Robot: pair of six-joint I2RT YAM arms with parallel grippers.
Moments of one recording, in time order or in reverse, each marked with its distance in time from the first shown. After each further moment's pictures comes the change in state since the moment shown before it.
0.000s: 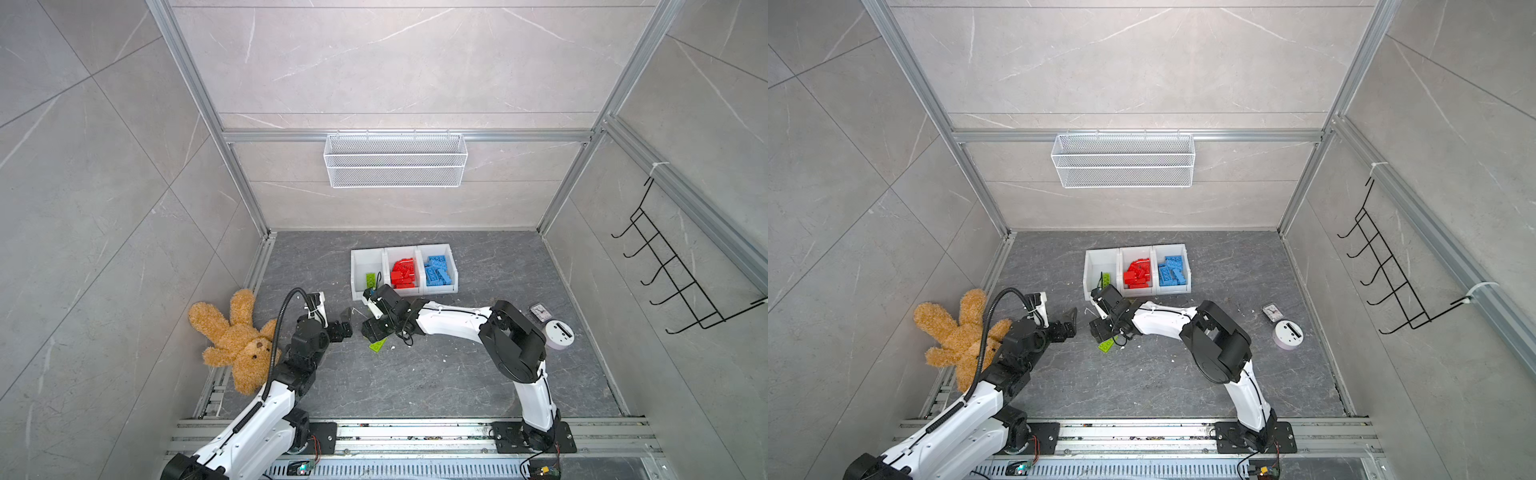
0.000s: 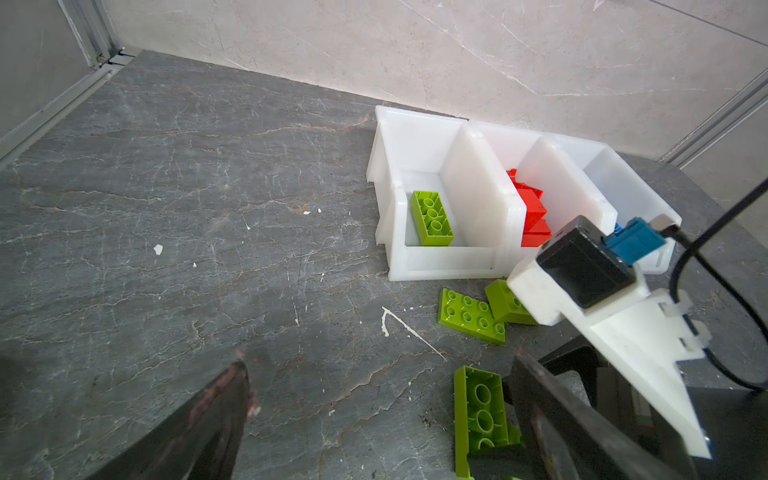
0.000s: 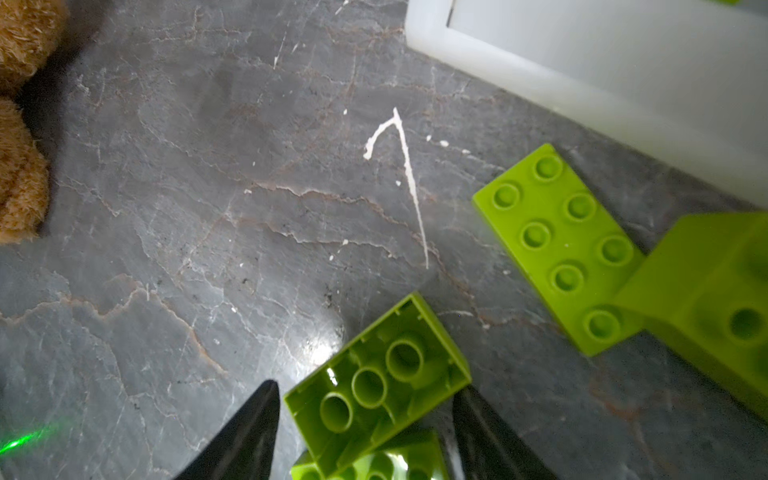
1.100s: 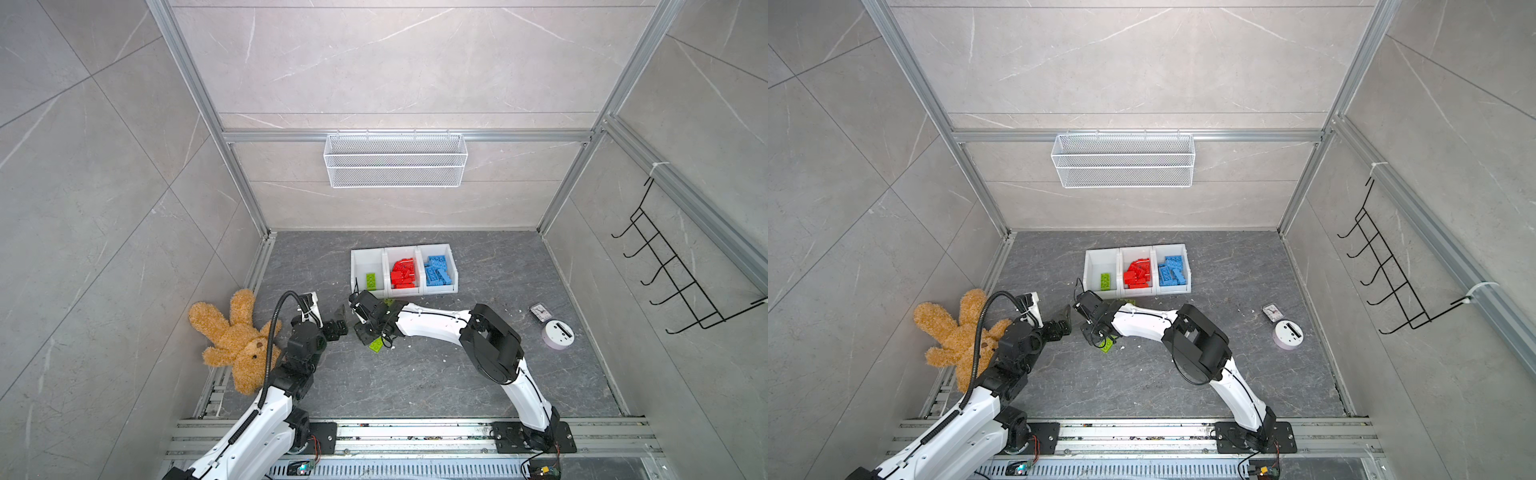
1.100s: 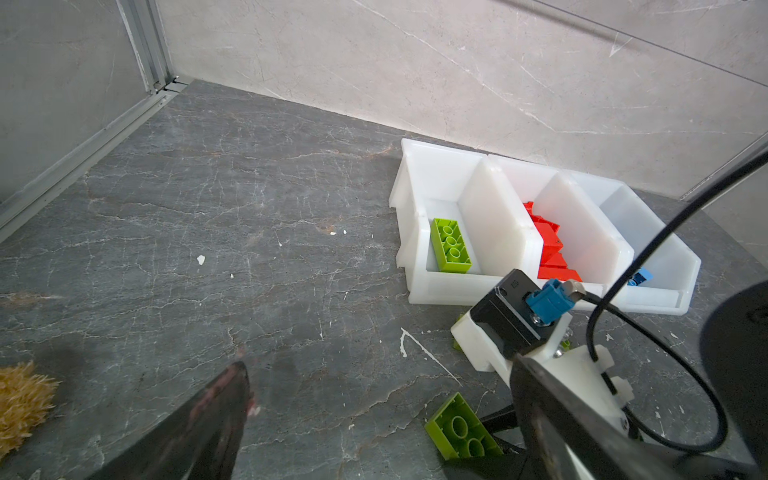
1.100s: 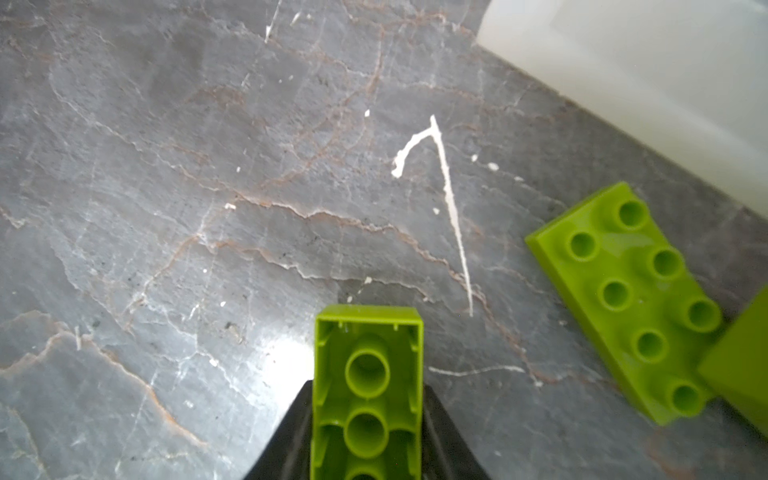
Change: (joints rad) left arm 0.011 -0.056 -0.012 -0.005 -0.069 -0.019; right arm 0.077 0.140 0.220 -0.178 0.175 -0.027
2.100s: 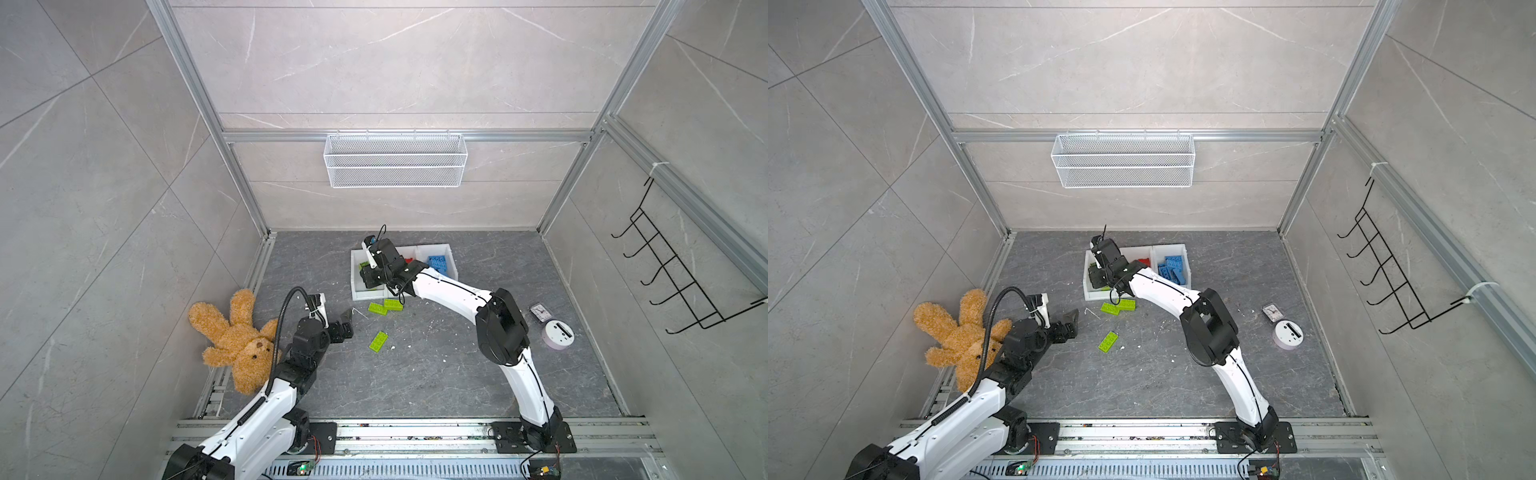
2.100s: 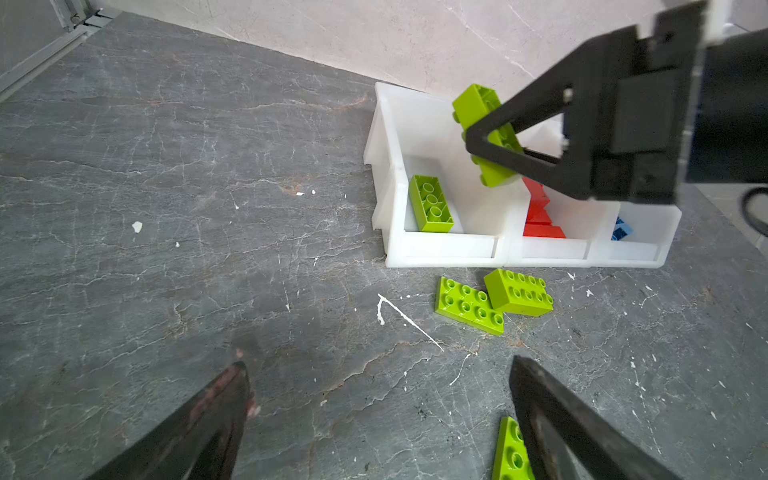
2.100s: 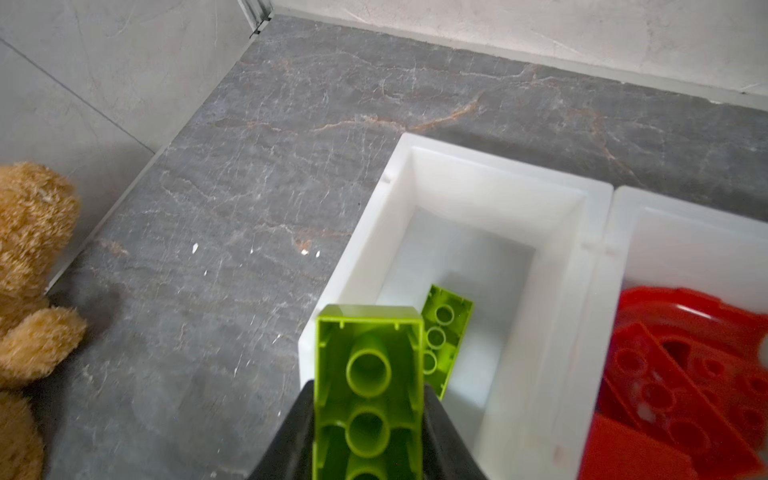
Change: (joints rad) left arm 0.006 0.116 -0.002 0.039 0.115 -0.026; right arm -0.217 0.064 0.326 0.096 -0.024 -0.003
